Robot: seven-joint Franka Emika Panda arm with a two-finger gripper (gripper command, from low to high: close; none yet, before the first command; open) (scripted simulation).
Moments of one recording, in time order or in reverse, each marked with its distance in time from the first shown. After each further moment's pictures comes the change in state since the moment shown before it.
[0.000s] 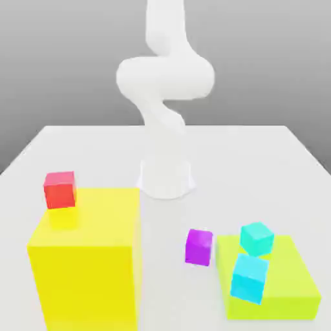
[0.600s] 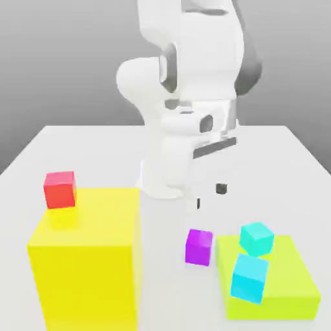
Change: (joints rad) arm 0.278 0.488 -0.126 -0.498 -0.076 0.416 -0.732
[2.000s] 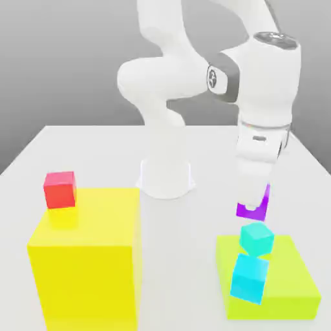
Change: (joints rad) arm 0.072 0.036 0.243 0.140 0.133 -0.260 0.078
